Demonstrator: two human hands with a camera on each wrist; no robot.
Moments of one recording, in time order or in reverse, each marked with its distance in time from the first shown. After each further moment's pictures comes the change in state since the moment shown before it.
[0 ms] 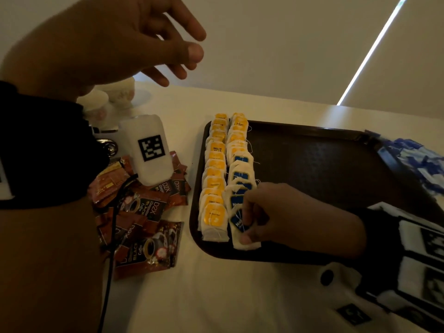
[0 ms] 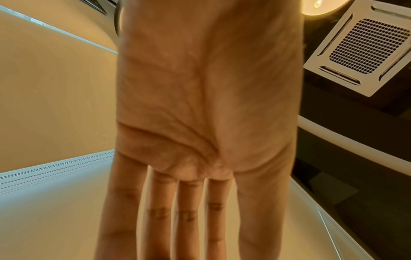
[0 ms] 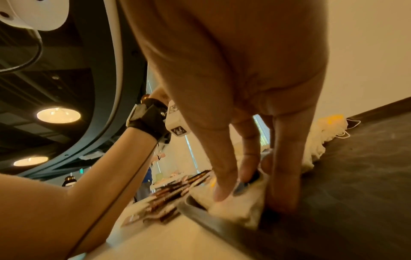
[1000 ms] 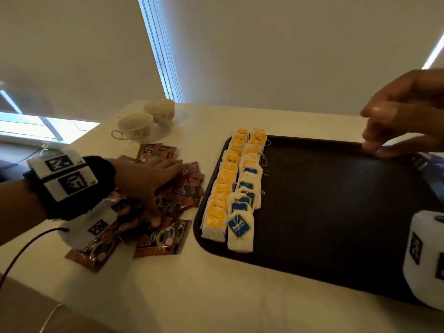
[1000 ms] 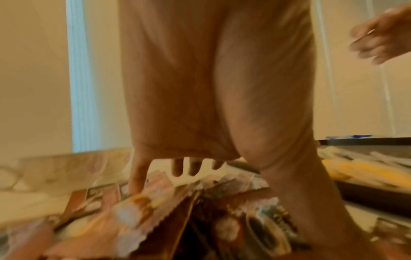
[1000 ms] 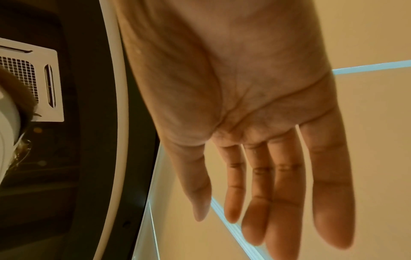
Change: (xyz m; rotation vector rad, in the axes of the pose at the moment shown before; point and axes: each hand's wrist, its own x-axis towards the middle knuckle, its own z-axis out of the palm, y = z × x) left_hand -0.075 -0.028 0.046 0.857 -0.894 -0.630; right_hand -0.074 0.099 -0.112 0.642 0.522 -0.328
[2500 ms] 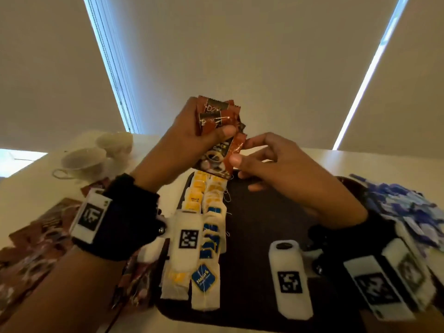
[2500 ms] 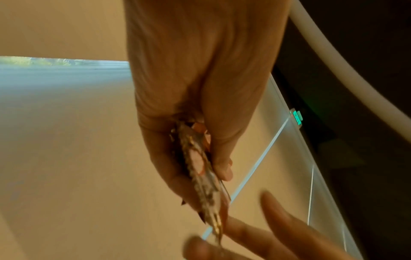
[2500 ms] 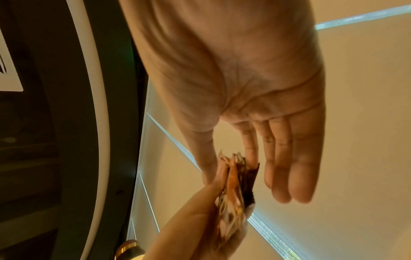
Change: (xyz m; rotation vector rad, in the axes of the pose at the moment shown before) left_hand 0.005 0.101 -0.108 -1.243 1.001 0.599; right_hand 0.055 -0.001 0.074 0.082 0.118 0.164
